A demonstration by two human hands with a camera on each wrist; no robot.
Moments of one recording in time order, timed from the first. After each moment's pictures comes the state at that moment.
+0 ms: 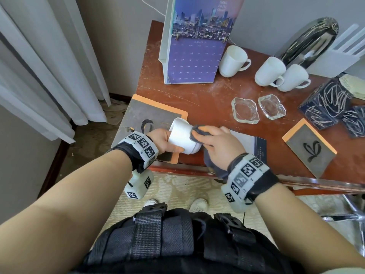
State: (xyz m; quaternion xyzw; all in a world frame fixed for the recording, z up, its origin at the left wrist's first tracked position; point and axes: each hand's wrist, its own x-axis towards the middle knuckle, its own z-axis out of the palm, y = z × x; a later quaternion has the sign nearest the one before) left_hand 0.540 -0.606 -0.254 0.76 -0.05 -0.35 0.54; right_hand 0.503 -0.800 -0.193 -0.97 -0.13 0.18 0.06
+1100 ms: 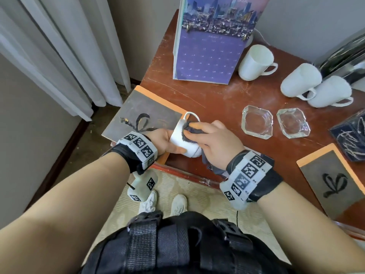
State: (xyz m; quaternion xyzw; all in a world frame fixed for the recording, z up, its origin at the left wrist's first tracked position) left_hand 0.539 -0.648 -0.248 0.68 0.03 -0.35 0.65; right_hand 0.551 -0.832 -0.193 -0.92 -0.33 0.18 0.12
